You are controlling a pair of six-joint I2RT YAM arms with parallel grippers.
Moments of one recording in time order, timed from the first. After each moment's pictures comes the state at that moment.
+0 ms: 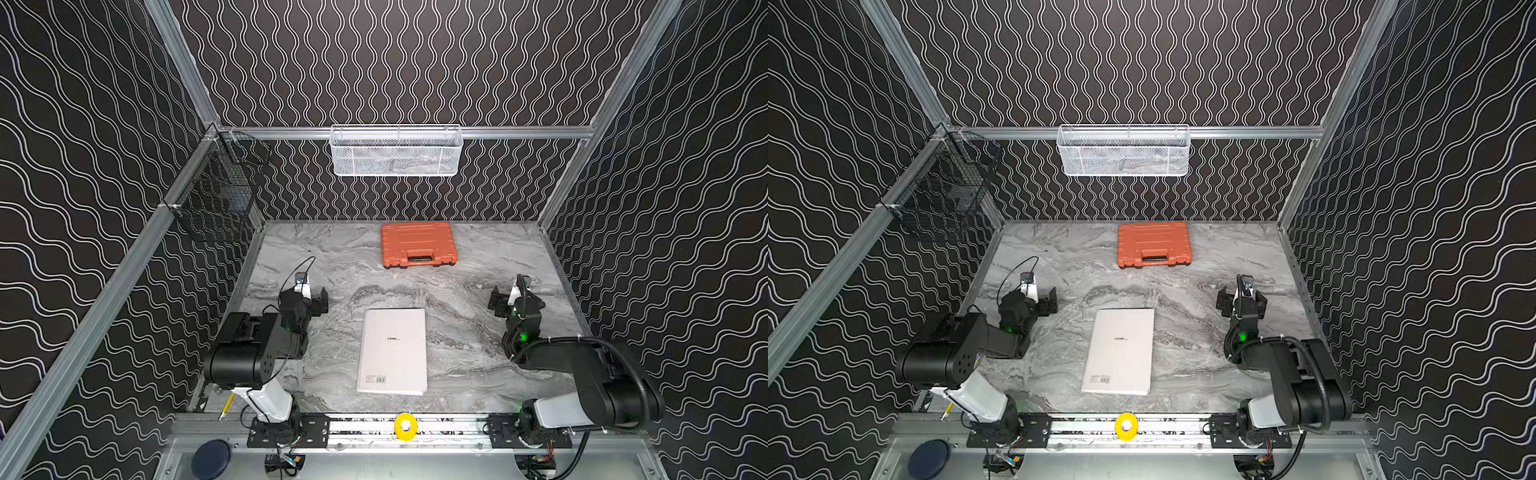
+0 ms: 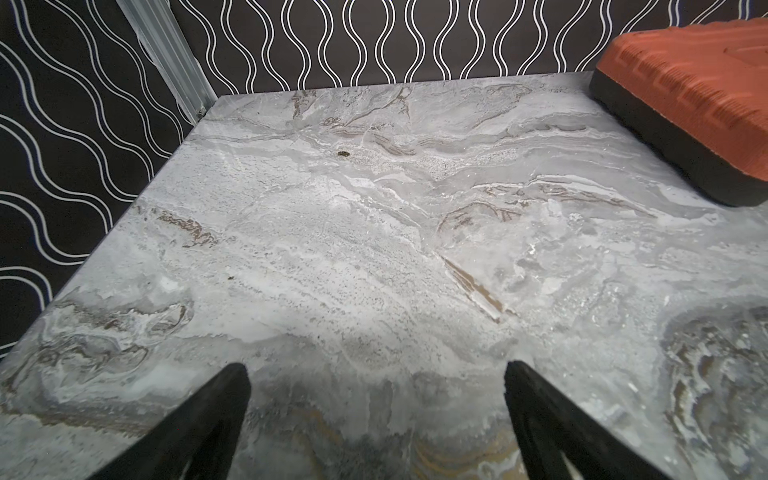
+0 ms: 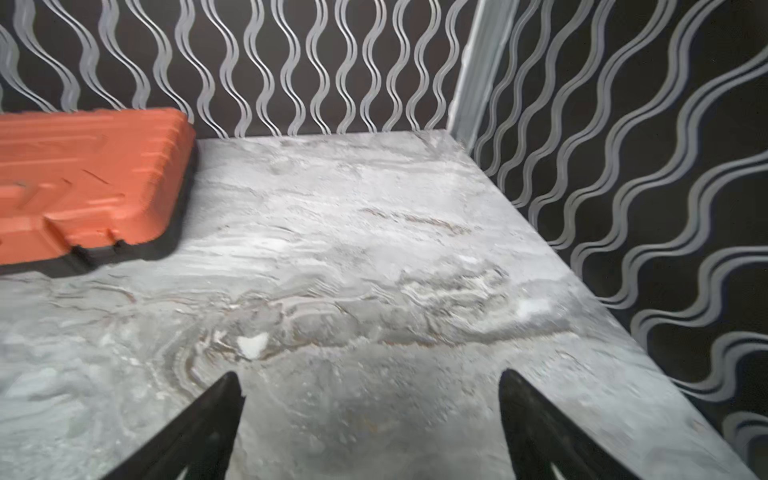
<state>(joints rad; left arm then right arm) -0.03 1.66 0.34 0.95 -0.08 0.04 0.06 1.47 0.26 0.94 0.30 0.03</state>
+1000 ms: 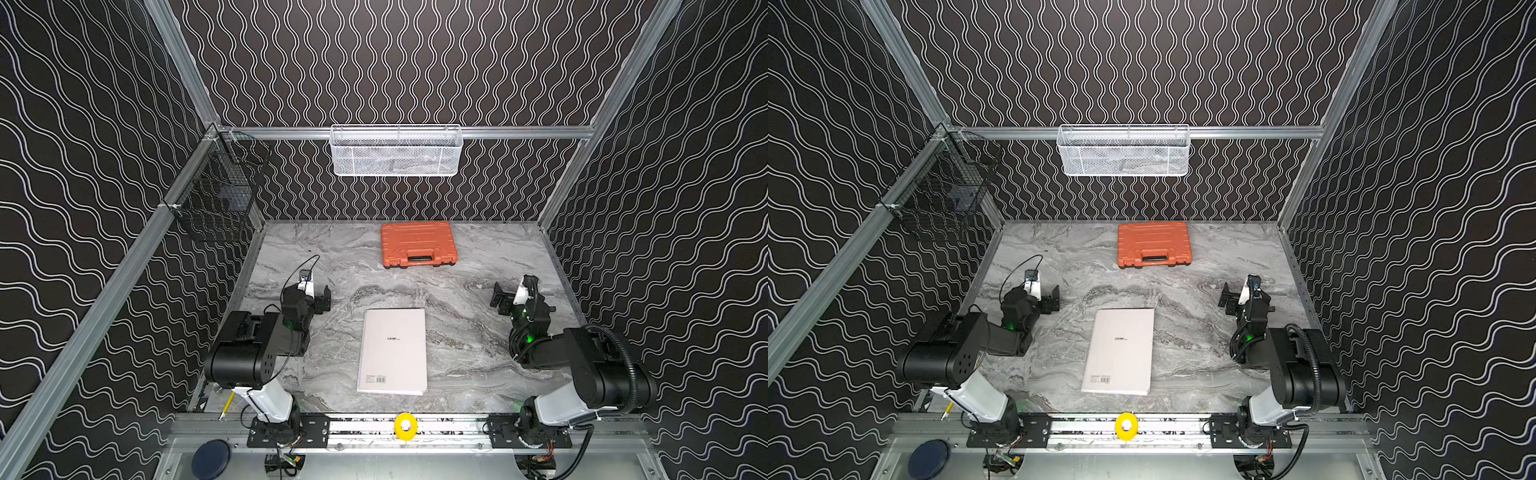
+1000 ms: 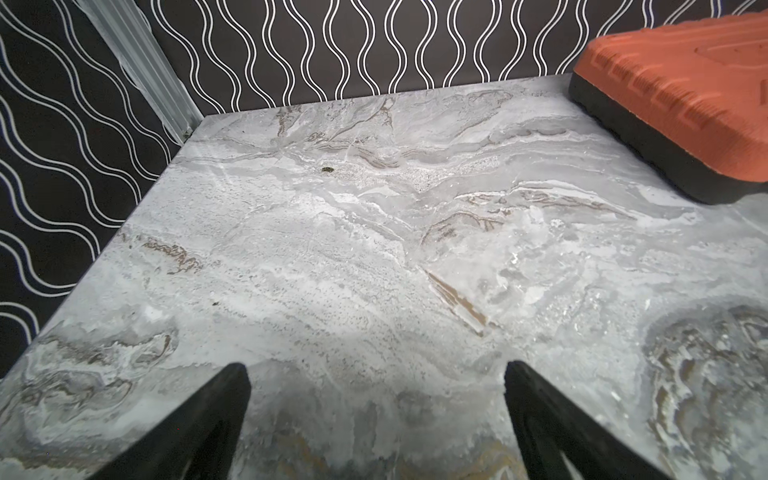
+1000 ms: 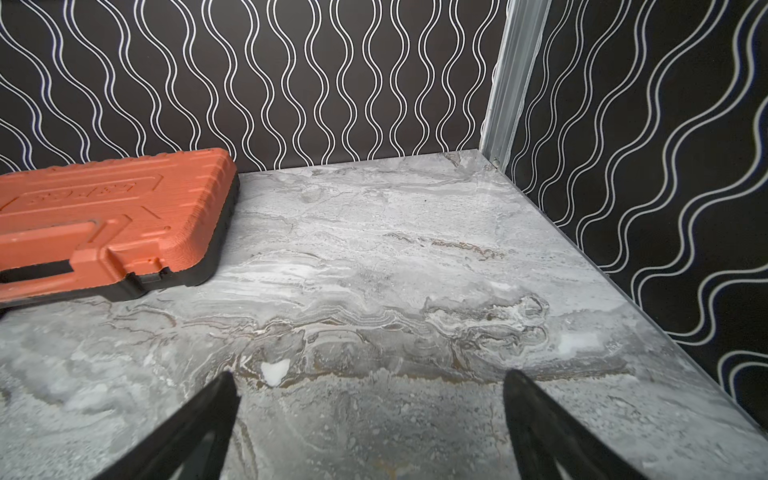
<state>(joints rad) -0.05 1.66 0.37 0.94 -0.07 0.09 -0.02 1.54 0.25 1.07 0.13 0.06</state>
